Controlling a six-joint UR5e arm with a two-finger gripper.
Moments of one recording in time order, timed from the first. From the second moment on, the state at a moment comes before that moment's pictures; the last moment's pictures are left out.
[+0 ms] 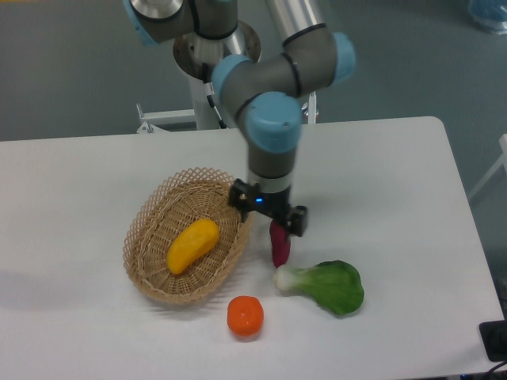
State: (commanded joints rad) arm 2.32 -1.83 -1.84 -0.94 1.51 0.84
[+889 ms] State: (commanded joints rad) arm 2.18 -1.90 -1.86 -0.93 1.52 0.74
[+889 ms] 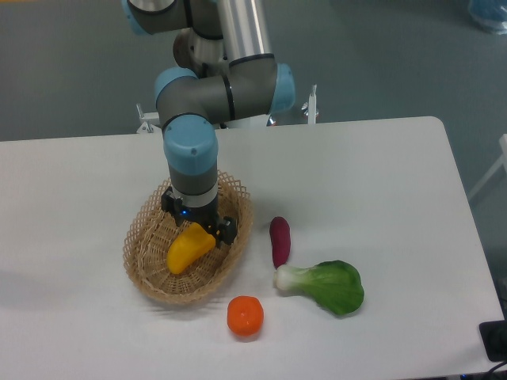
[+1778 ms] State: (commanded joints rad) arm 2.16 -1.96 -1.87 -0.93 1.56 0.70
